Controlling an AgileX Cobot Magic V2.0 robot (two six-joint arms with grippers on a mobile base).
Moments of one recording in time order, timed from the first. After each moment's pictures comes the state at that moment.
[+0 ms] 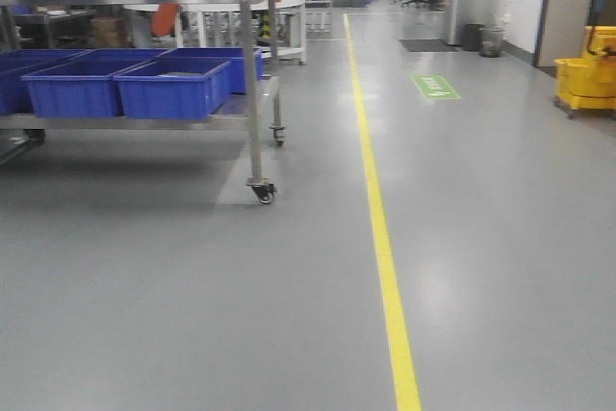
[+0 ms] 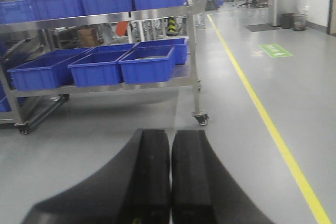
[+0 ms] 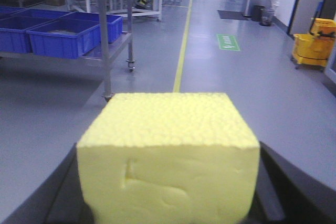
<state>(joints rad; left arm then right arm) -0.01 0.00 0.01 0.14 0.06 -0.09 0.06 0.24 -0.38 -0.01 0.29 -0.01</state>
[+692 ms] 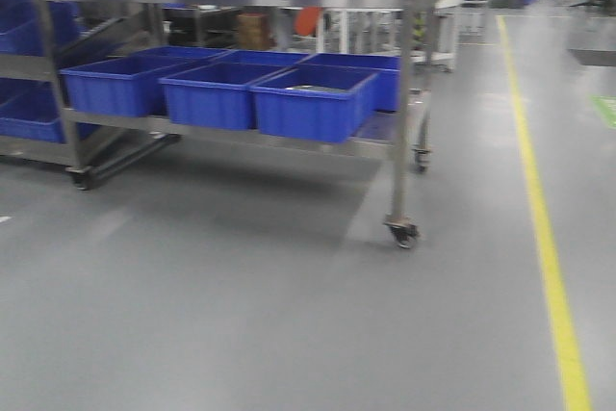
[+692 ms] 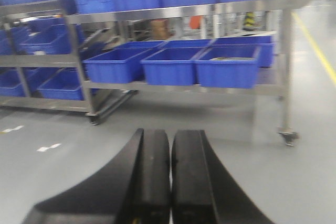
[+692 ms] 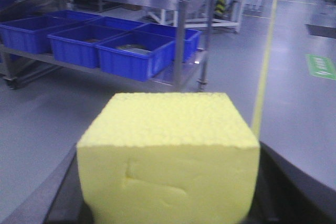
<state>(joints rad) -0.01 0.00 0.01 0.14 0.06 -0.09 0.06 0.24 -0.38 -0.01 0.29 -0.01</state>
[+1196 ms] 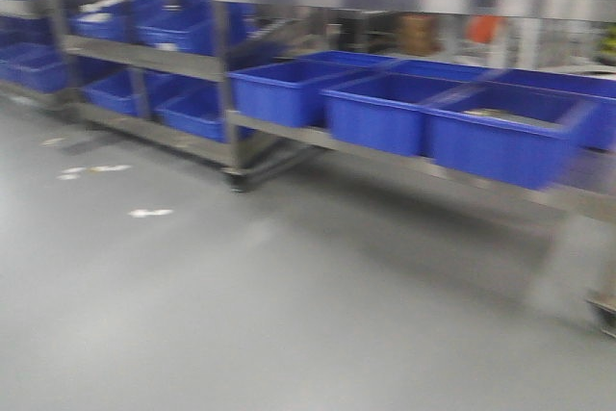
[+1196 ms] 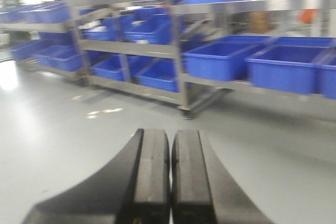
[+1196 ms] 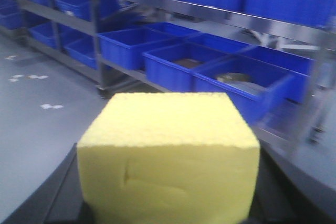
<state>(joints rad) -0.01 0.00 0.01 0.14 0.06 -0.09 0.06 0.24 -0.38 -0.01 0.29 -0.01</state>
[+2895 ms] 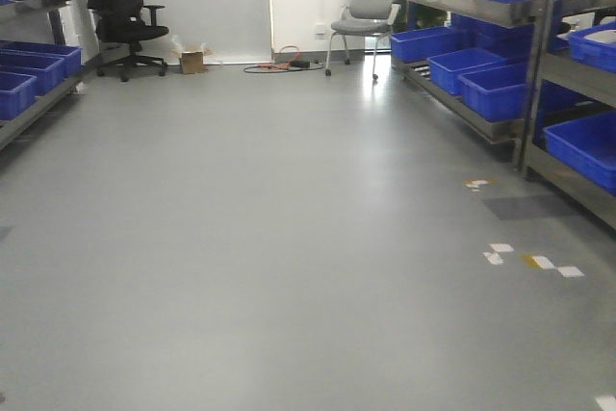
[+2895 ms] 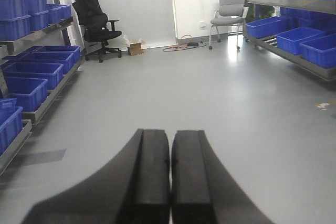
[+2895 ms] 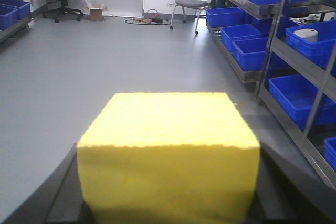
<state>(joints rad) -0.01 0.00 0.01 0.14 0.06 -0.09 0.06 0.24 -0.38 -0.01 0.29 -0.01</state>
